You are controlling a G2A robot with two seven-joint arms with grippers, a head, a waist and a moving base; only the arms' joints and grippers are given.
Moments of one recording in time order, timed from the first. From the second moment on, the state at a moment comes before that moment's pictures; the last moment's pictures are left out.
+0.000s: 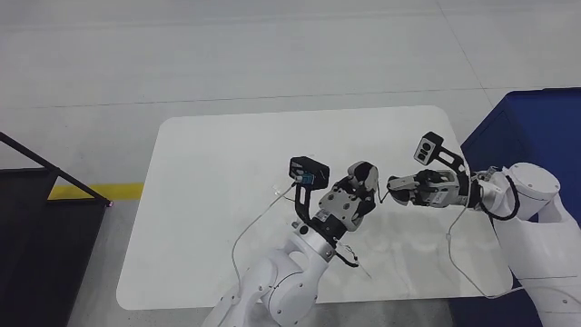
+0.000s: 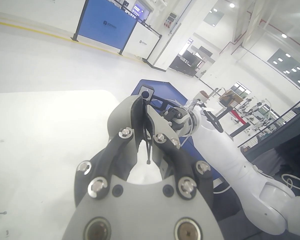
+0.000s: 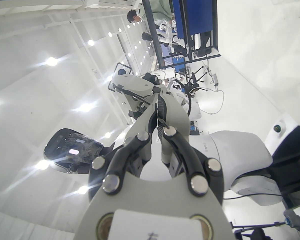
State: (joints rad) left arm 1.32 -1.54 -0.83 -1.91 0.91 0.06 -0.15; right arm -1.18 -0.92 1.52 -1.50 0.70 0.37 1.45
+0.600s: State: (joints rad) left arm 1.34 -1.54 -0.84 -1.92 0.91 0.04 -0.11; right arm -1.17 -0.87 1.41 -1.48 0.90 0.44 1.38
